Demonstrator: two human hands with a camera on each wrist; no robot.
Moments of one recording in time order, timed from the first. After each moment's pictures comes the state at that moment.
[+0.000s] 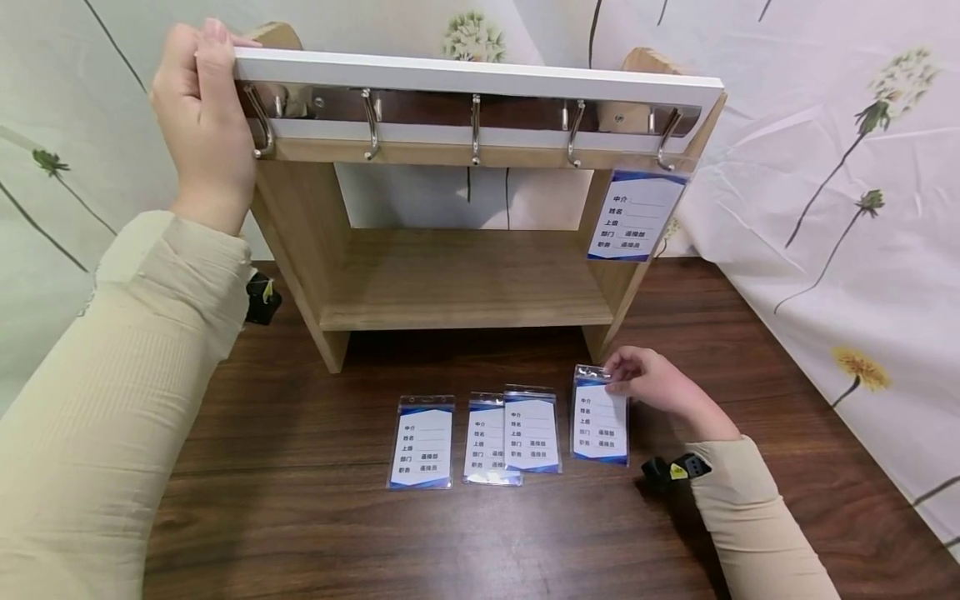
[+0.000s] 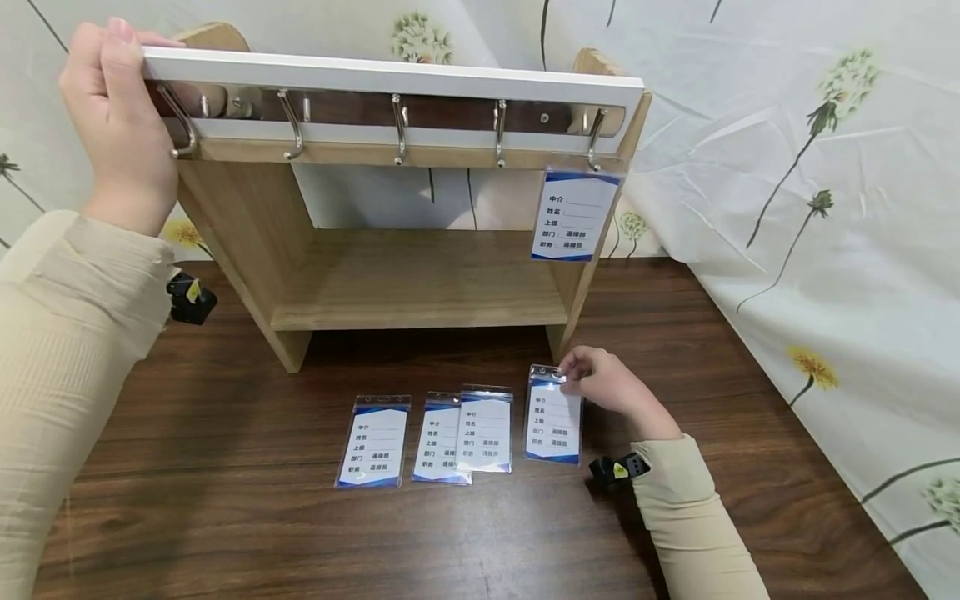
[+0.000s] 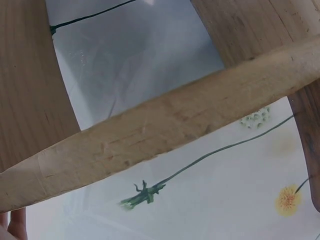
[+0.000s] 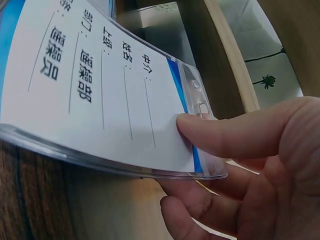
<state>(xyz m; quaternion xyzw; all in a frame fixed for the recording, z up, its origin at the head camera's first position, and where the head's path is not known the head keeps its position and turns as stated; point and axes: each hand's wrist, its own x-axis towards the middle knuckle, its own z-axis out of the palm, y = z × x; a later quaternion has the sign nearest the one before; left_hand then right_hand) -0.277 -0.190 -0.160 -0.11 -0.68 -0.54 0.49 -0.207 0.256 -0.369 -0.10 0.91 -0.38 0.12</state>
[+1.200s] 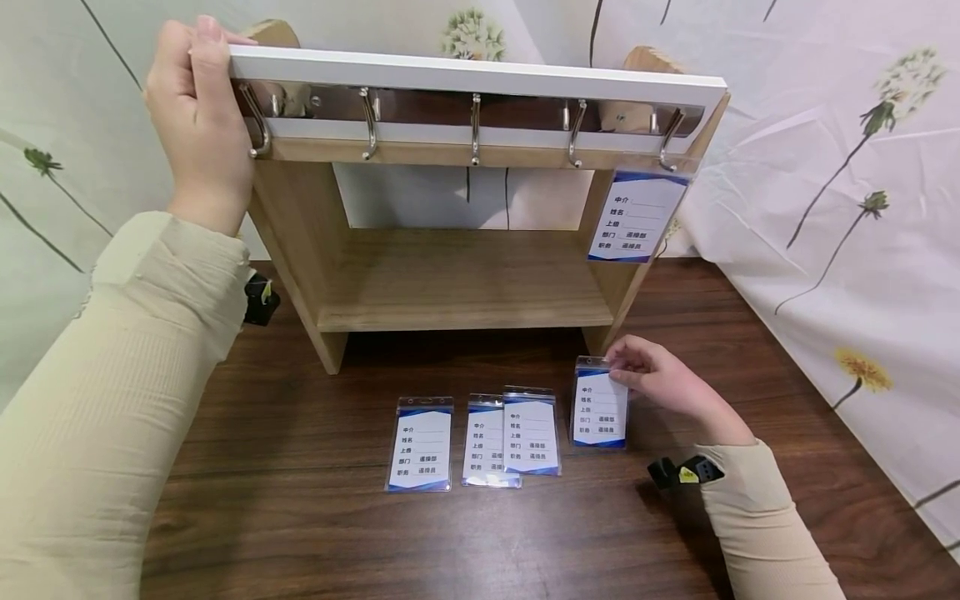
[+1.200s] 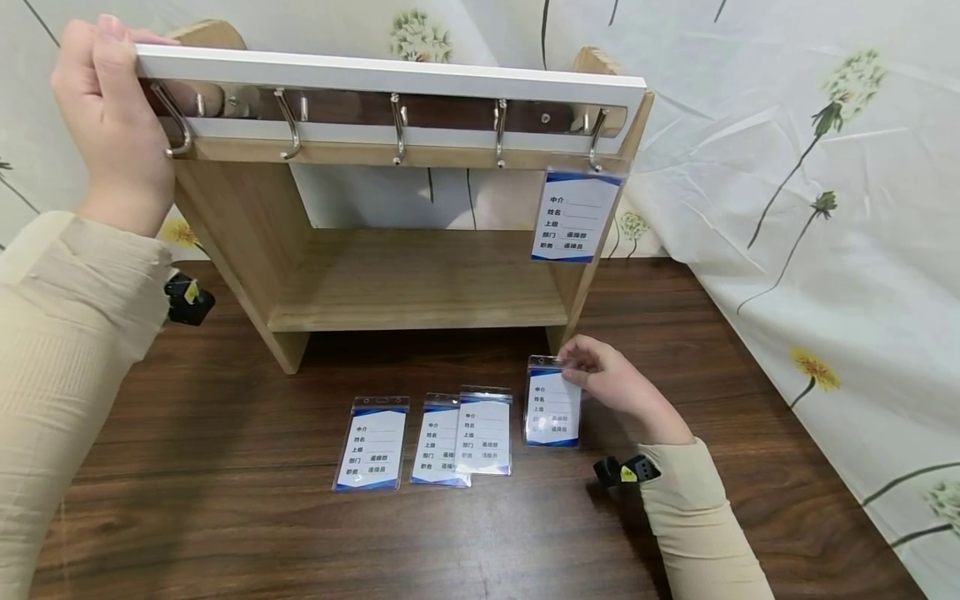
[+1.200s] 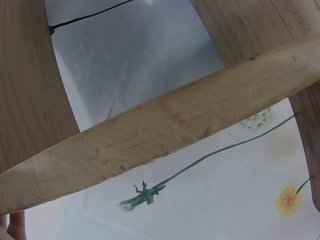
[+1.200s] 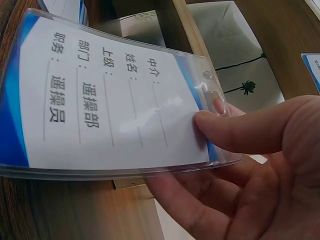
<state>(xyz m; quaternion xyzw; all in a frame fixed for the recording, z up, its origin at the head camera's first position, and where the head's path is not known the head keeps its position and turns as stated) -0.278 -0.187 -0.160 -0.09 -0.67 -0.54 0.49 -0.203 0.259 -0.353 -0.15 0.88 -0.44 0.12</state>
